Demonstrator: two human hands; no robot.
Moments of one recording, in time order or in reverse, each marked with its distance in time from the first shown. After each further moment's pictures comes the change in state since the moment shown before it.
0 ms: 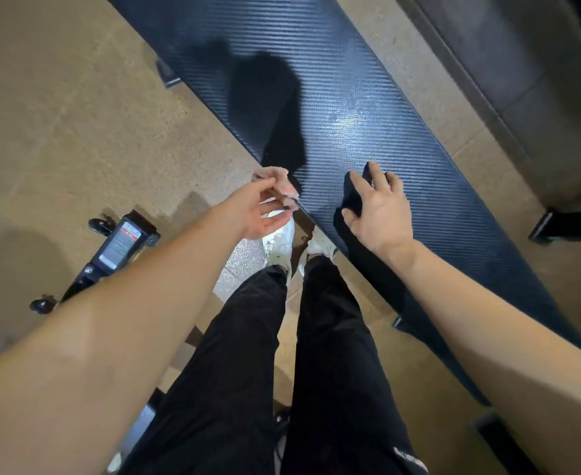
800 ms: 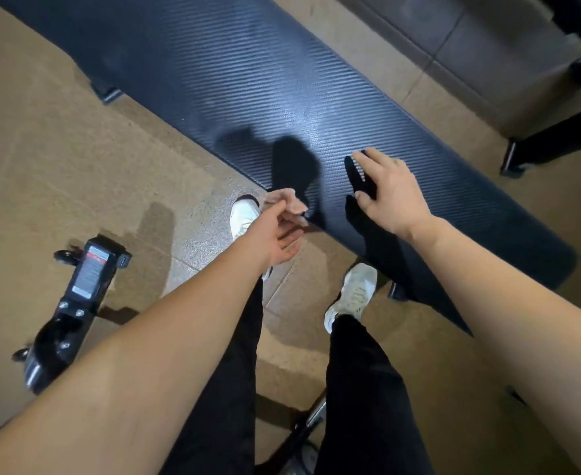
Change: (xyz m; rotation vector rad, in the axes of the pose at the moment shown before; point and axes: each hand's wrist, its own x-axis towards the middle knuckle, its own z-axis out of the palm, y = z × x) left_hand 0.002 -0.173 0.079 0.105 -0.014 -0.030; right_hand -0.091 0.132 0.052 0.252 0.165 -0.043
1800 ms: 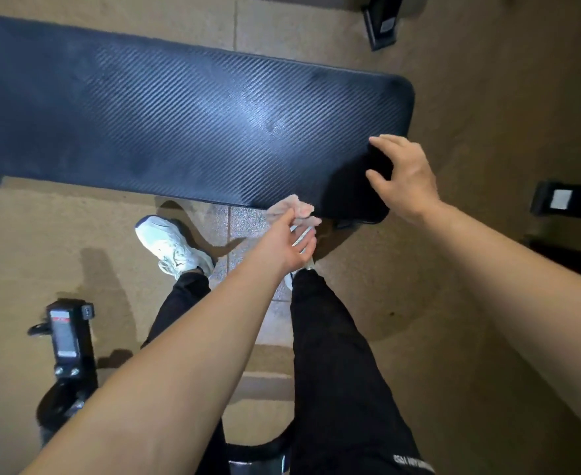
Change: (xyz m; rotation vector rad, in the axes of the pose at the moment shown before) left_hand 0.024 -0.304 0.179 0.224 0.016 -0.067; right_hand -0.285 0.277 0.057 0.385 0.342 0.441
